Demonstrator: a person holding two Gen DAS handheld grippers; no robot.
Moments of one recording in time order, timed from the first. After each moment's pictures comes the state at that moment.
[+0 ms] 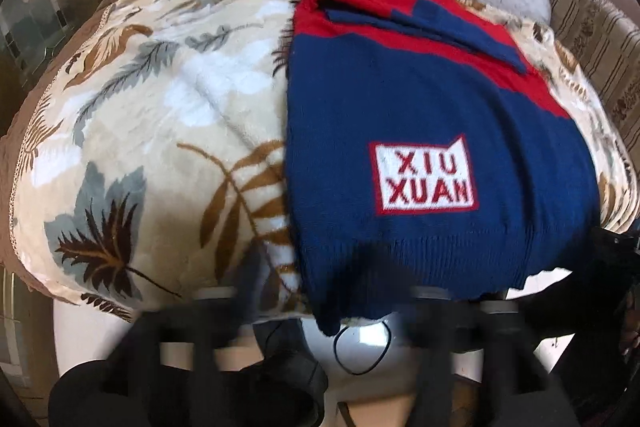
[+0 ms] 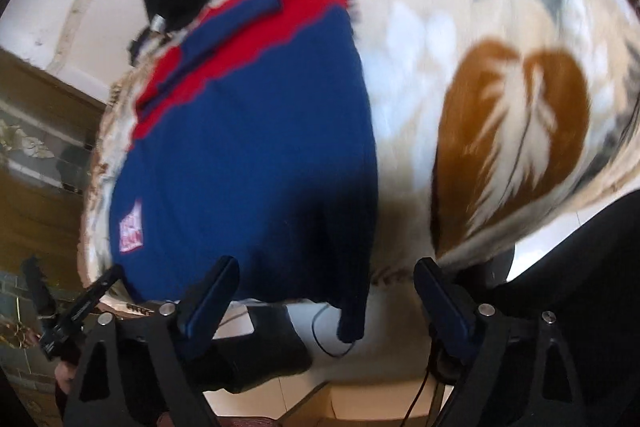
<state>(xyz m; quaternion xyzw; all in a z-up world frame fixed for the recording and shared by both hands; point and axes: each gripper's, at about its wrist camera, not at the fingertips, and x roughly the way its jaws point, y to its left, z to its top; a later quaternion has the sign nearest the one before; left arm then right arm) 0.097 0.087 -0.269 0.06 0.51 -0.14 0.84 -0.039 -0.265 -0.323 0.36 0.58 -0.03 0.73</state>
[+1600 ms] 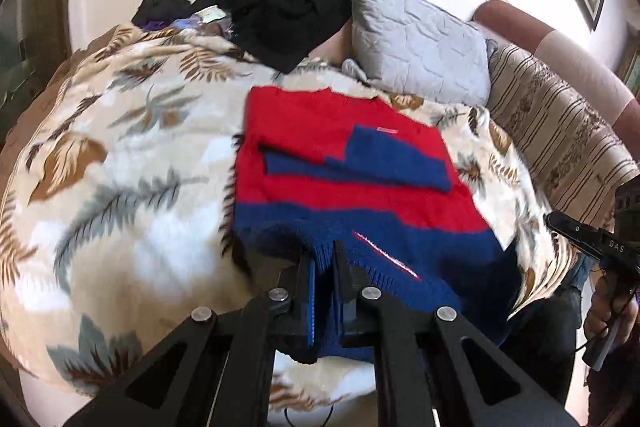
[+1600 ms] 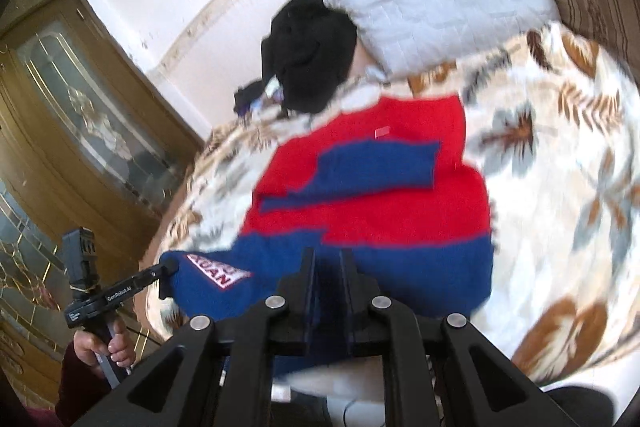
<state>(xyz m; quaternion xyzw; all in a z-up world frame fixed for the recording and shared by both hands) 0.170 0.073 -0.152 -0.02 0.42 -0.26 0.87 0.047 -0.274 -0.171 0.30 0.40 0.08 0.86</state>
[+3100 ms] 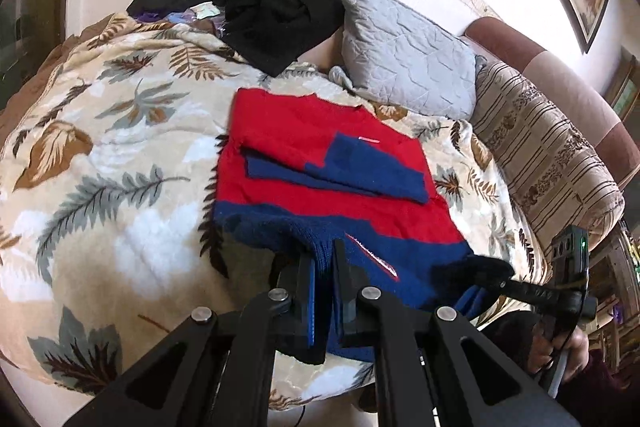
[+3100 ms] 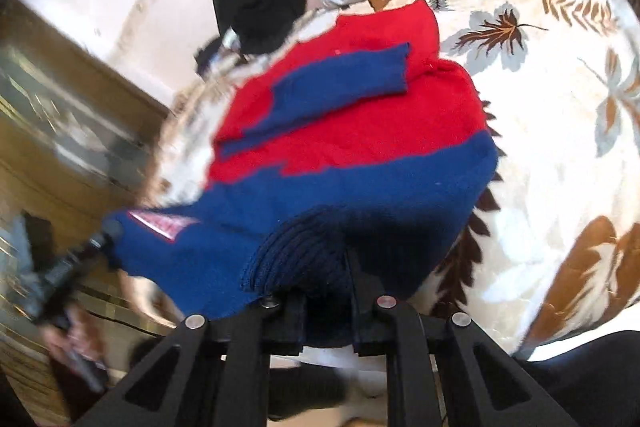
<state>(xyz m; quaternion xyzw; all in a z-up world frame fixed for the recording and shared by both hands) 0.162 0.075 -0.143 -0.06 0.42 -0.28 0.86 0.042 -0.265 -0.251 0.38 0.49 0.07 0.78</state>
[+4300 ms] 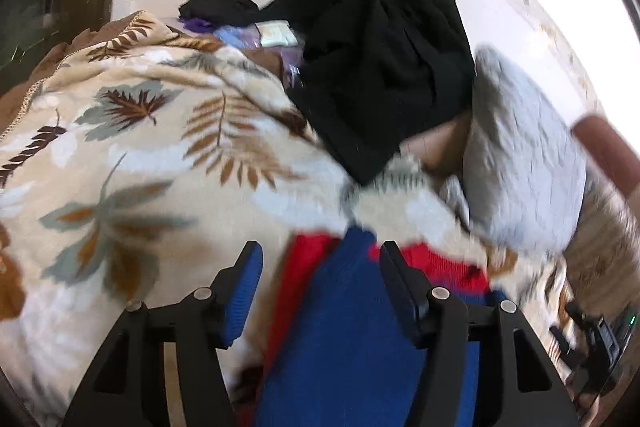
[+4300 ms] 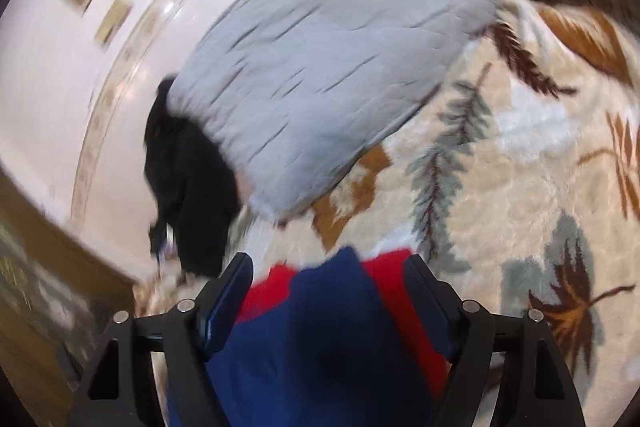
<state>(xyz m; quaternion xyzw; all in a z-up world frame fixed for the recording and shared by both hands) 0.423 0.025 -0.184 -0.14 0.40 -0.13 0.89 0.285 -0.379 -0.296 0.37 0.37 -0.08 0.85</state>
